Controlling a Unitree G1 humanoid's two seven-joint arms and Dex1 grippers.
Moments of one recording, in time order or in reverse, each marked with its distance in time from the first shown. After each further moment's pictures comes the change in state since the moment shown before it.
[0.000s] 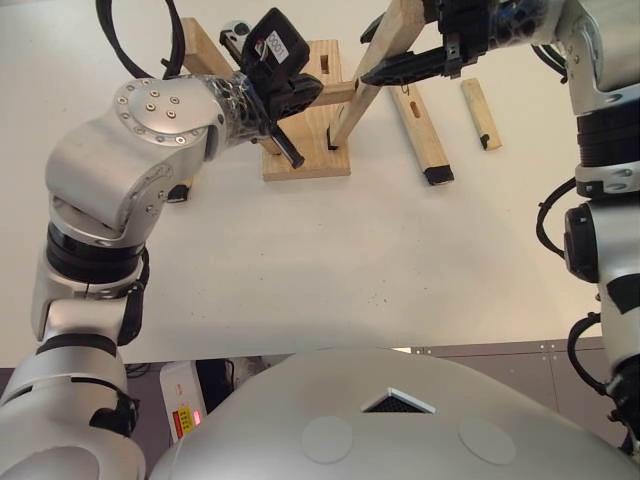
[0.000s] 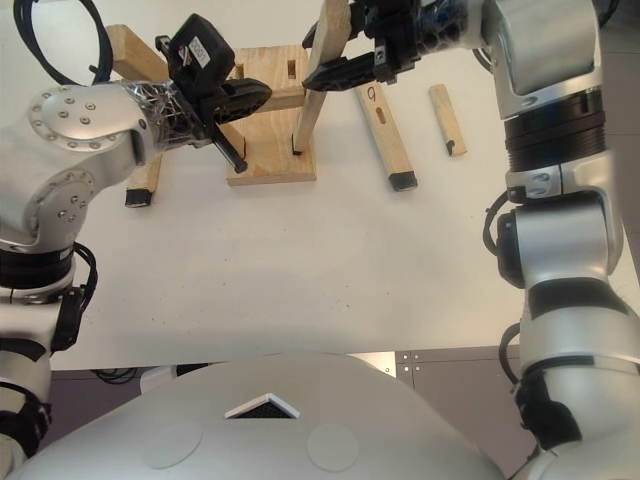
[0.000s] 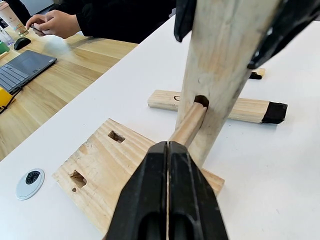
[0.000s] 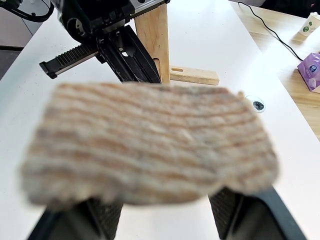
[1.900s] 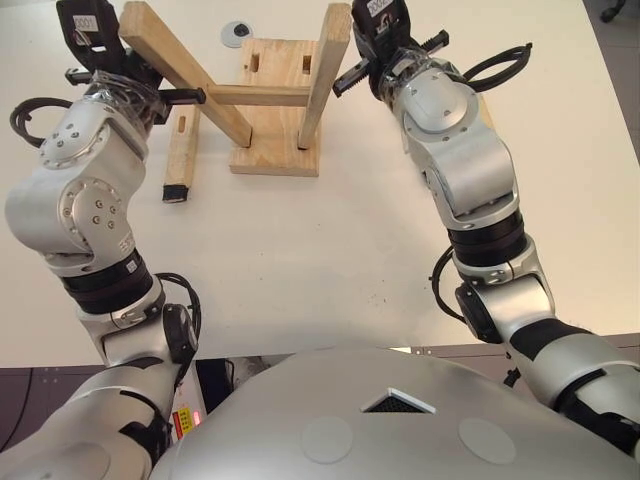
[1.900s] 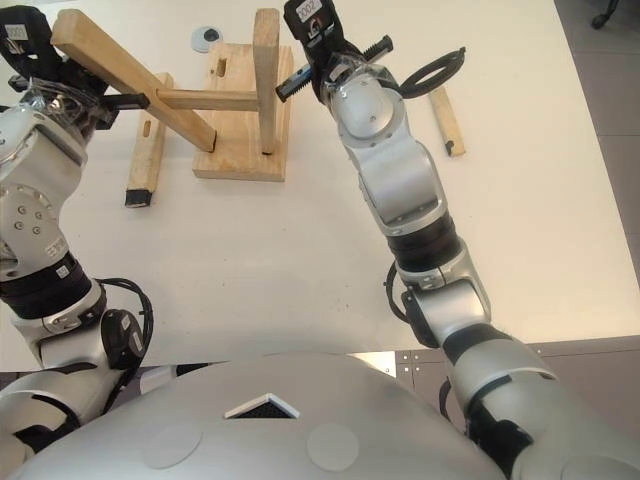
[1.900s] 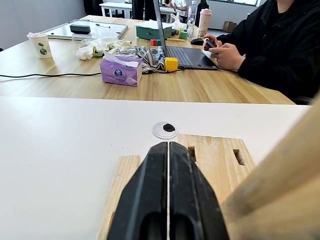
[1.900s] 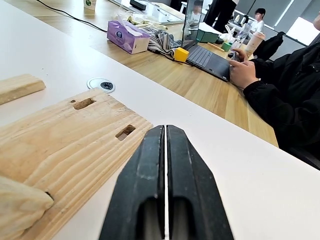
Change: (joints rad) left arm 0.197 -0.274 0.570 0.076 0.060 -0.017 0.365; right arm 0.357 0.421 0.089 -0.483 -0.266 0.423 -1.266
